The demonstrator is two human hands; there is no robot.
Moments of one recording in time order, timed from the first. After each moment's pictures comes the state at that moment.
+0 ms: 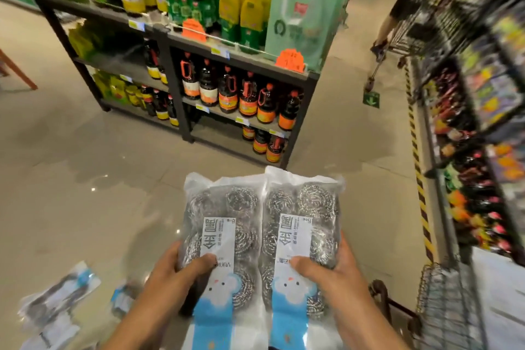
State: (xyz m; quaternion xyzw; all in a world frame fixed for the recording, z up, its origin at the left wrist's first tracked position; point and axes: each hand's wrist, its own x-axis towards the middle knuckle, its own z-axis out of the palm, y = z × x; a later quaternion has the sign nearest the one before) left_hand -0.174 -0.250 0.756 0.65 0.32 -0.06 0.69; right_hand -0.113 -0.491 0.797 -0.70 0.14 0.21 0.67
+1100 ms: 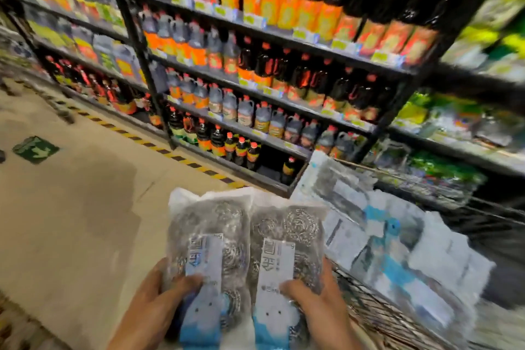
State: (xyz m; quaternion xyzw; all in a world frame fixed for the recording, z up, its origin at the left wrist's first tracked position) left_hand 0.312 -0.705 0.769 0.71 -0.14 -0.50 0.47; right_hand 0.088 -0.776 0.775 -0.39 0.58 -0.26 0.66
